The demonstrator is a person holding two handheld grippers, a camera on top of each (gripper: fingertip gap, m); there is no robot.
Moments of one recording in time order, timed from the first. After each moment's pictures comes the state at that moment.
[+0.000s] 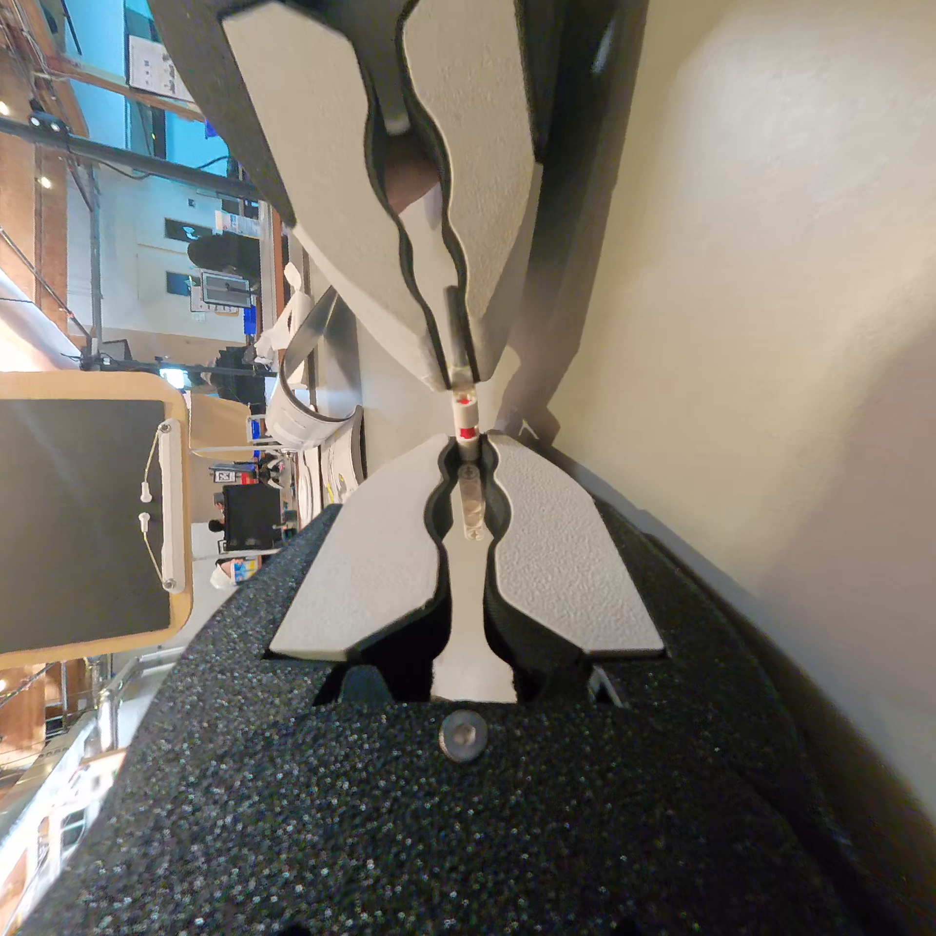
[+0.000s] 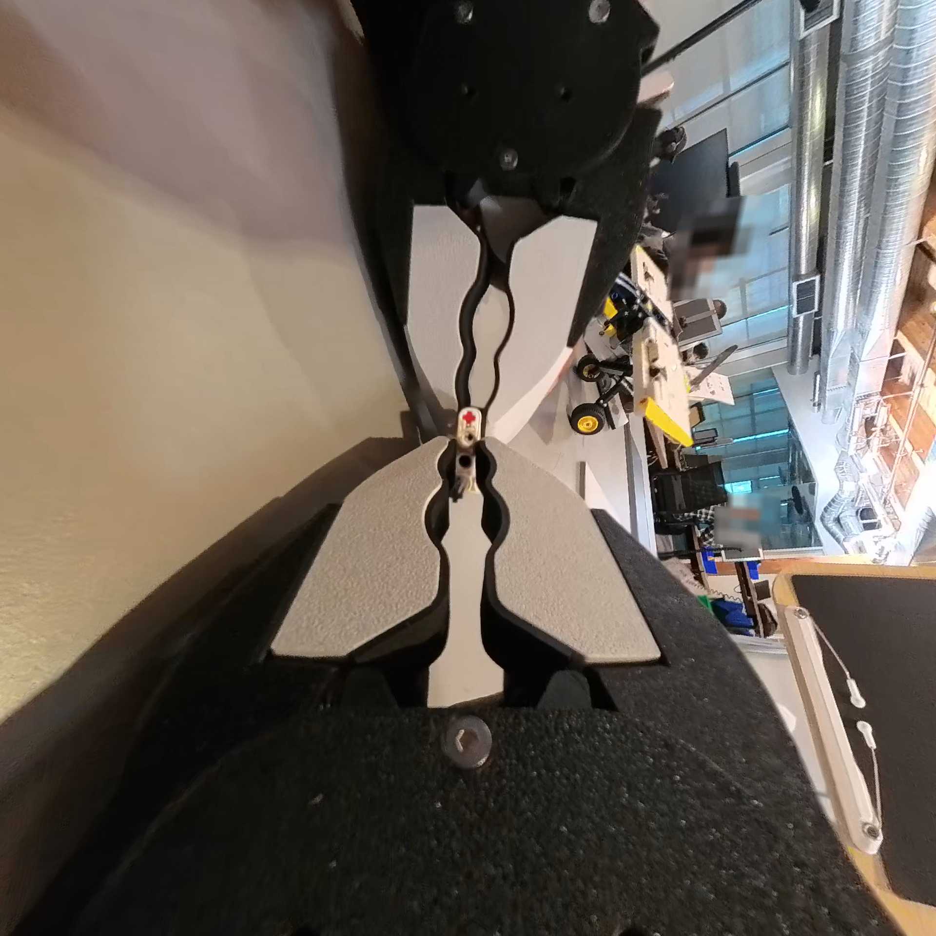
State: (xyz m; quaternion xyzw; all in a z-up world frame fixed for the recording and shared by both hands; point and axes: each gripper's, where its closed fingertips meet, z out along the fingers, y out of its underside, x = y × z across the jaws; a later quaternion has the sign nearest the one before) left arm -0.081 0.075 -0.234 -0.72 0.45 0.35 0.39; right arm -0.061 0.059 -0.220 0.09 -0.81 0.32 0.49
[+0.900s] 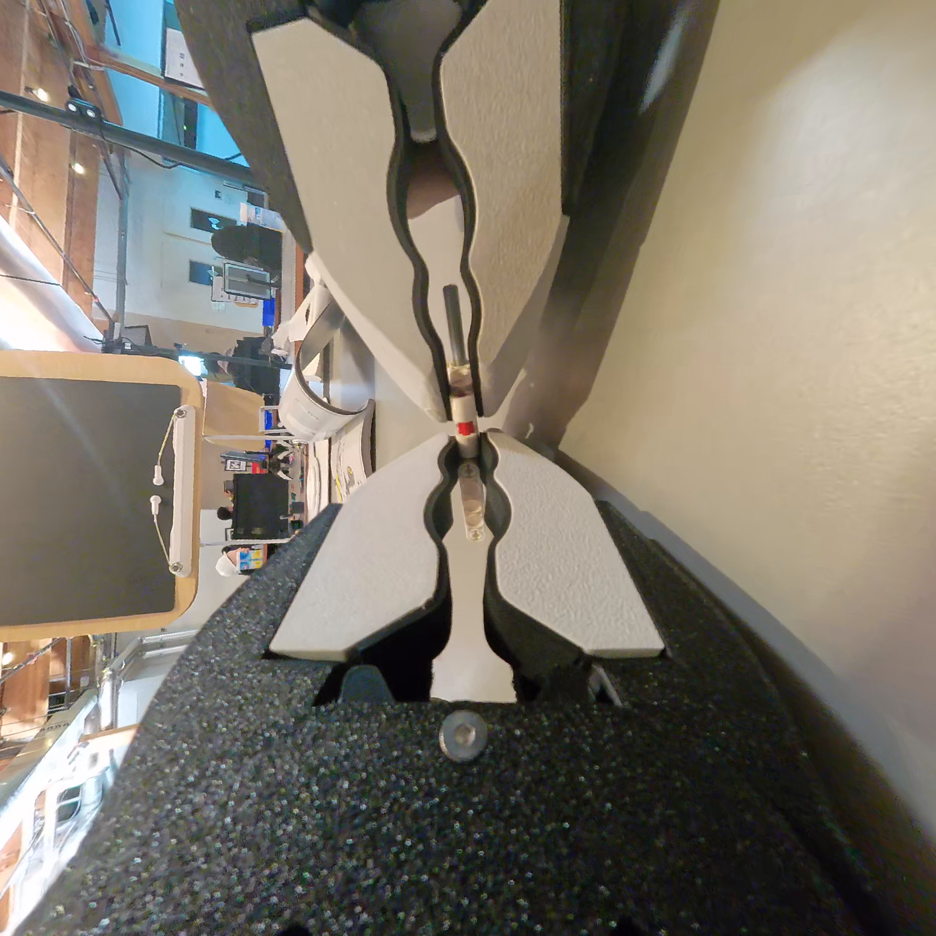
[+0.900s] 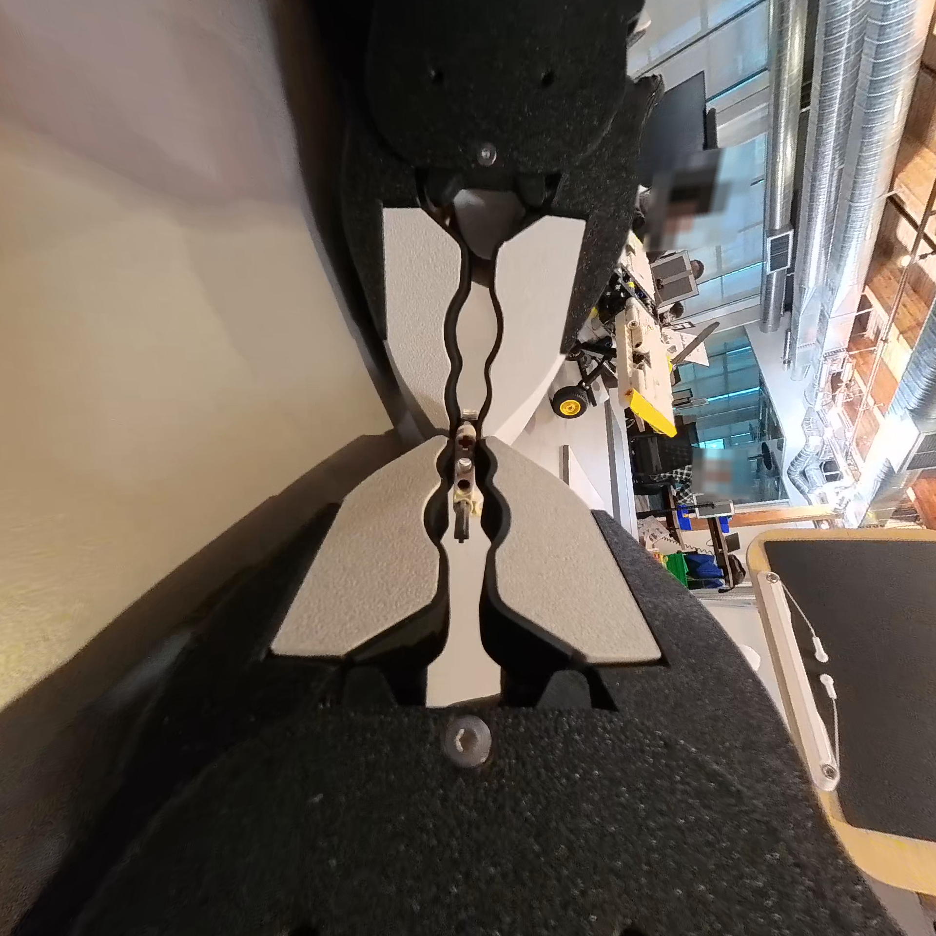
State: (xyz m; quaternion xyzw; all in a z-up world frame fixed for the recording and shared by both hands) left arm -0.084 0.075 -0.231 -0.72 0.43 0.36 0.41; right arm -0.071 0.058 -0.218 0.06 -0.81 0.29 0.51
